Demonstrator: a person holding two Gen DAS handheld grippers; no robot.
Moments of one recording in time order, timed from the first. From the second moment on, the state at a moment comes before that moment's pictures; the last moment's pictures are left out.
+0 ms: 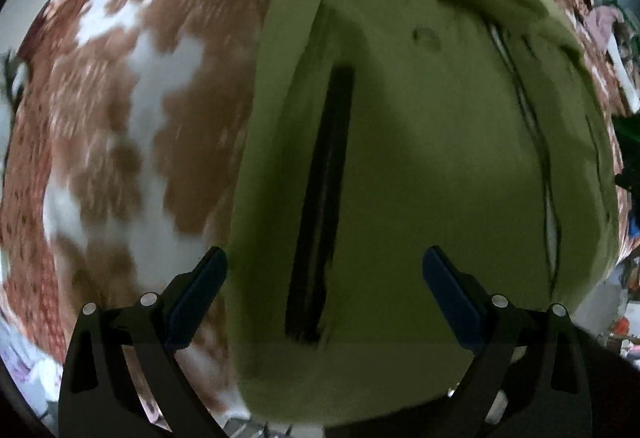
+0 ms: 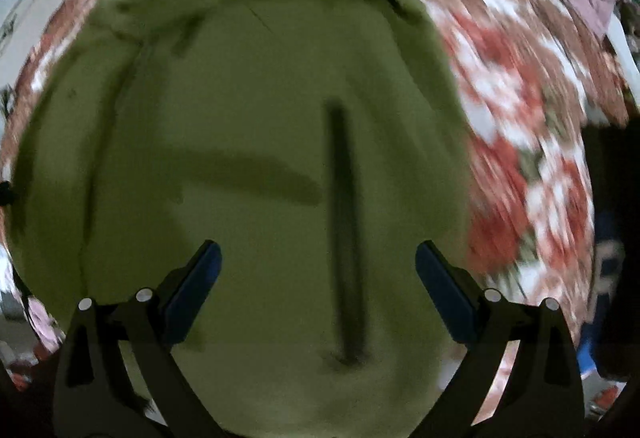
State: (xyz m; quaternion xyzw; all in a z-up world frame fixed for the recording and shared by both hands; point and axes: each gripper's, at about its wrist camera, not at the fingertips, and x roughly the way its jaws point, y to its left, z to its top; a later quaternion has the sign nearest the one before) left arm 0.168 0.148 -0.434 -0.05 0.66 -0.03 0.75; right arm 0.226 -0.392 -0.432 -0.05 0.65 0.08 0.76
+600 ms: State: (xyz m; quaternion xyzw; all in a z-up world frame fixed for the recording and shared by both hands) left arm 0.110 0.212 -0.470 -0.10 0.70 -0.13 0.69; right arm 0.148 -0.469 -0.468 0.04 0.70 0.09 0.71
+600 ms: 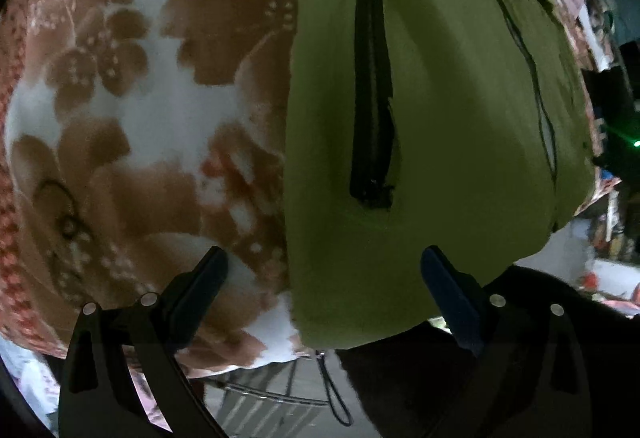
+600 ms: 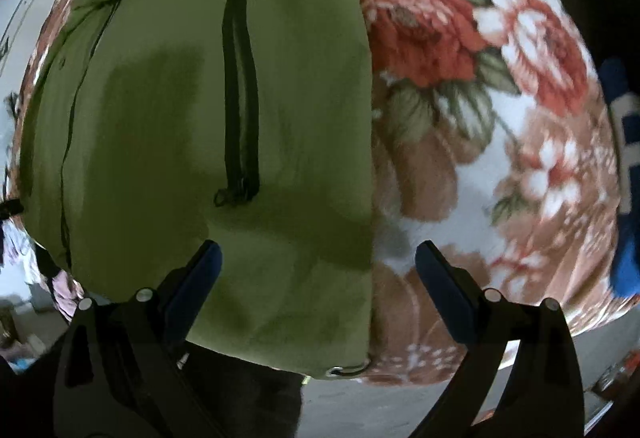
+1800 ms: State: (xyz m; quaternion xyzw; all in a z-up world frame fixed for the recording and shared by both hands) left arm 0.114 0.177 -0.464 -0.20 0.69 -0.21 0.66; right arm 0.156 -0.443 -0.458 0.10 0.71 0.21 0.66
